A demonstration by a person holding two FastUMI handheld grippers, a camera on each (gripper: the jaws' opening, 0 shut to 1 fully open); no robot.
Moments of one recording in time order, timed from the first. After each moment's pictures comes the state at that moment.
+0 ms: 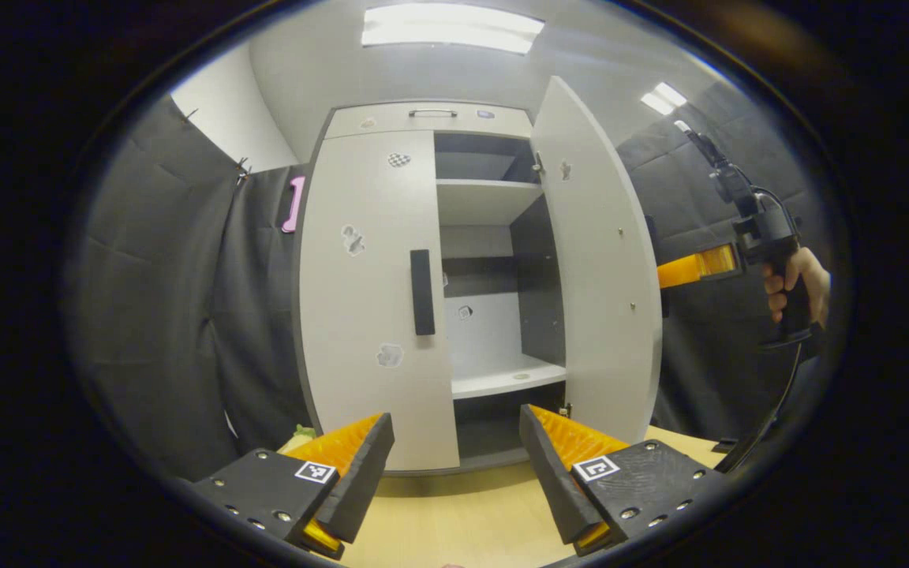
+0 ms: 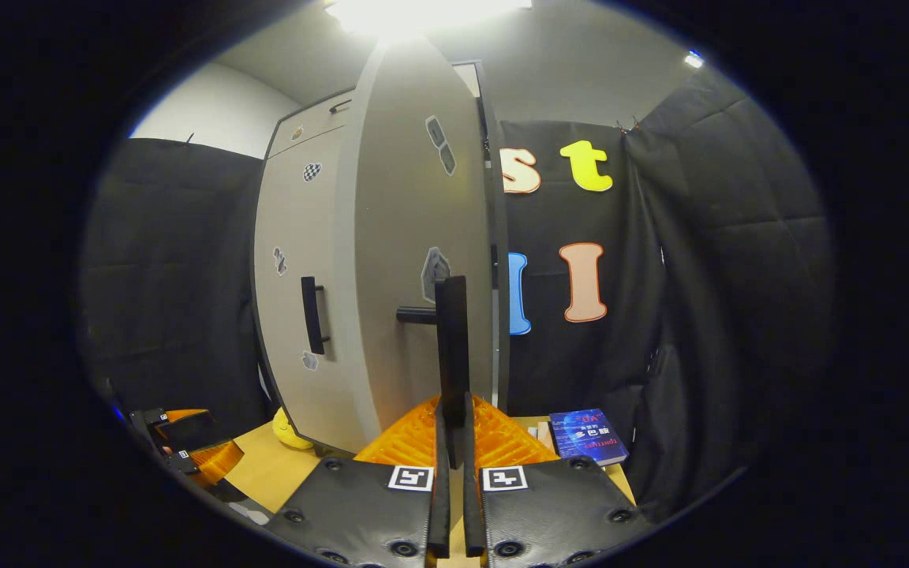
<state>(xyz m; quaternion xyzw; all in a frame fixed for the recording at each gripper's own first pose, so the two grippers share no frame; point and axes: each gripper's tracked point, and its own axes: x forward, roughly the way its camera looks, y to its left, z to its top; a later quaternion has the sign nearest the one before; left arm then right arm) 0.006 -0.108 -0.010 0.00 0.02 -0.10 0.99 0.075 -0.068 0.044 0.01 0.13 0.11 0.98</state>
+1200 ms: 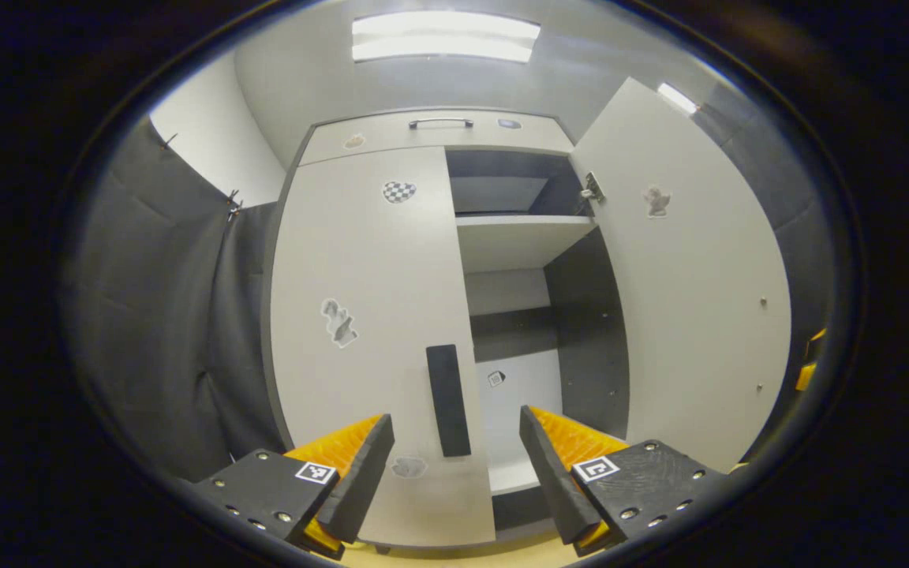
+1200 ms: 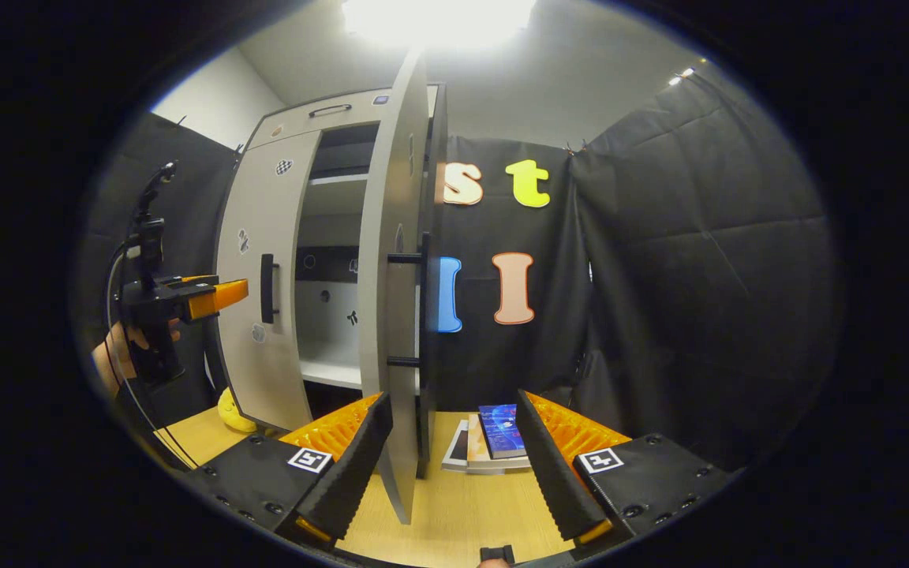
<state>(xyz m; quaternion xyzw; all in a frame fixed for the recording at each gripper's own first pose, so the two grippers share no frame) 0.189 -0.090 0.089 0.02 -0.03 -0.07 1.00 0.001 -0.138 0.013 -0.01 0.11 0.00 0.99</state>
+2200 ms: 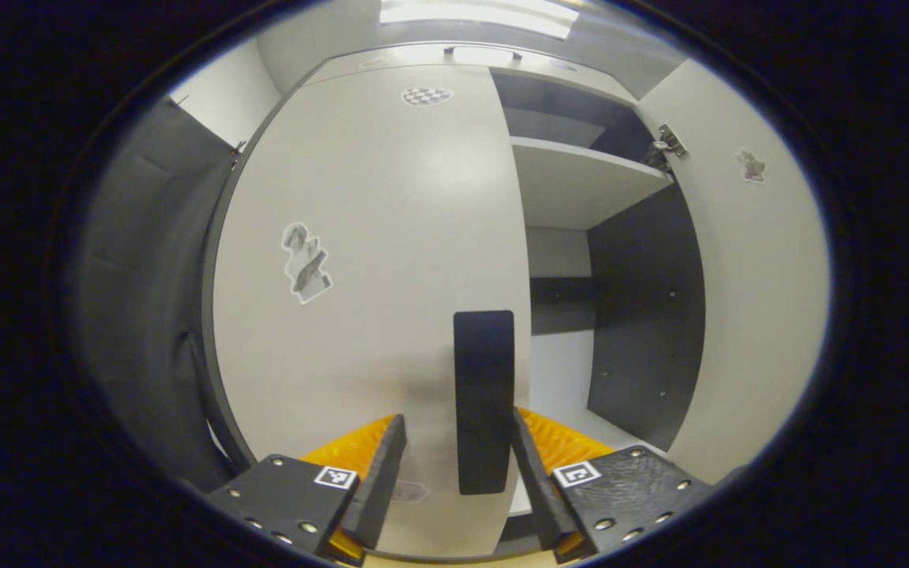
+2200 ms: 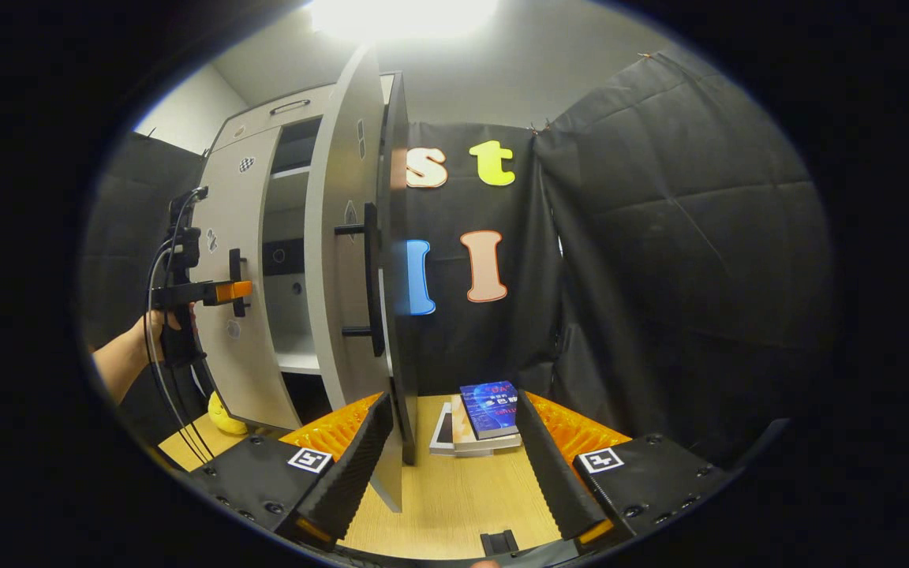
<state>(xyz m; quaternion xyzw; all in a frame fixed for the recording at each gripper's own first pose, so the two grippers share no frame) 0.294 -0.080 0.045 -0.03 0.04 -0.05 1.00 -0.010 -0.167 -0.011 0.02 0.14 -0.04 0.99</state>
